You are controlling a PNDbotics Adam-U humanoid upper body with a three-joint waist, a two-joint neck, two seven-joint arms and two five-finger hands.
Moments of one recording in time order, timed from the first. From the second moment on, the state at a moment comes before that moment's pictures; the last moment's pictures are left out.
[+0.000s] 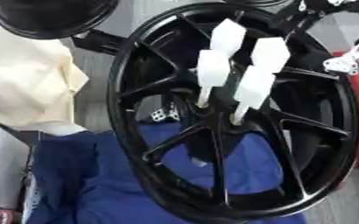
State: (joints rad) left arm -0.15 0.36 0.15 -1.98 0.02 -0.07 0.33; right arm -1.07 -0.86 0.47 -1.69 0.10 0.11 0.91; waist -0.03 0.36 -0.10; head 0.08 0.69
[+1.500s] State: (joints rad) left arm -0.16 0.35 0.15 -1.98 0.02 -0.07 0.33; right arm -1.09 -0.83 0.46 -1.65 0.16 0.12 0.91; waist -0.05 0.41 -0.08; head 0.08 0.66
